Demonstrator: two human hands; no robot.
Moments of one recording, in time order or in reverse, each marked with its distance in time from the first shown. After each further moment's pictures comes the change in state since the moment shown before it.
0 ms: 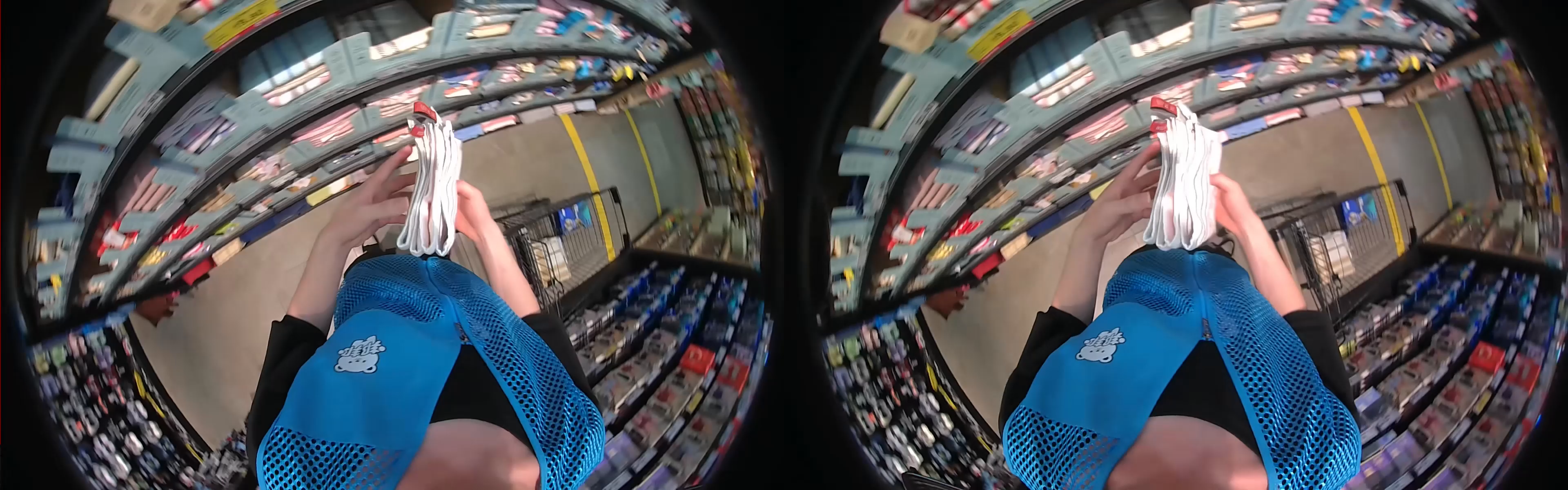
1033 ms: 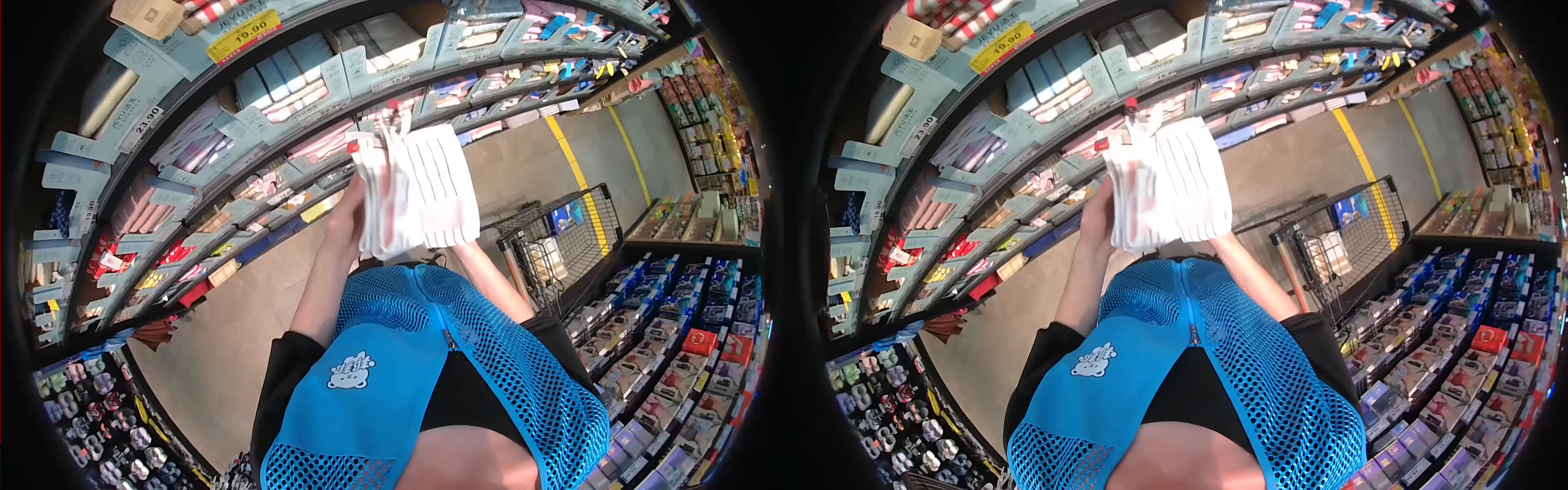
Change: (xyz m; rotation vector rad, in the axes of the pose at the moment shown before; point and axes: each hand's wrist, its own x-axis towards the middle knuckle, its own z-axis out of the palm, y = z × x) left_hand -0.005 -0.013 -0.023 -0.285 0.378 0.184; right_hand 0.021 0.031 0.027 -1.069 0.075 -0.768
